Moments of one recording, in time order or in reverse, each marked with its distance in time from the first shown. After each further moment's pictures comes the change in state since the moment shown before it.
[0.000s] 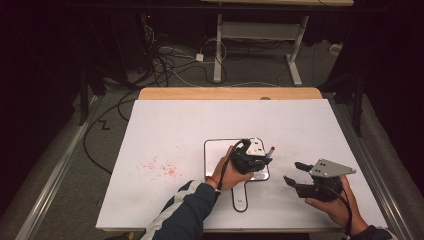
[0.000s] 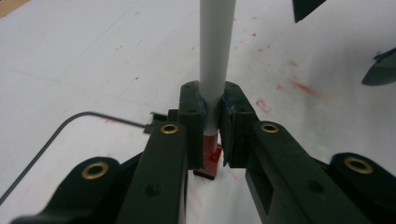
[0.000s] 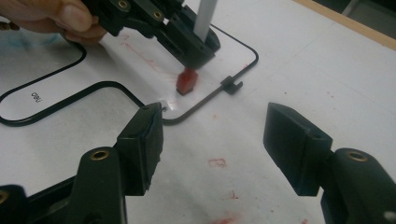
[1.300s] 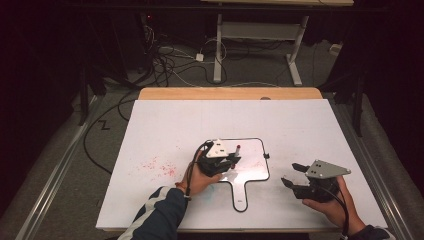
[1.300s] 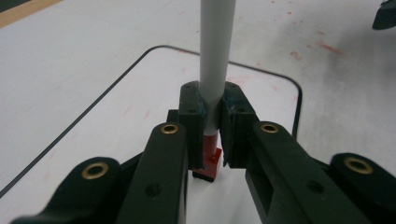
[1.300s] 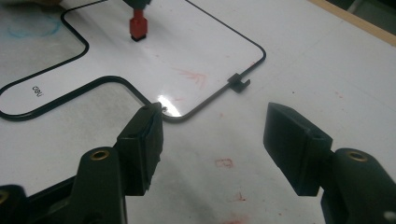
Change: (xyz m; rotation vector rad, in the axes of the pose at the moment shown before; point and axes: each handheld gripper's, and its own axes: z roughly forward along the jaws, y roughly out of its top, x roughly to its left) left arm 0.016 -0.049 -0.052 -0.065 0.061 -0.065; right arm 0.005 0.001 0.005 0.020 0.005 -0.020
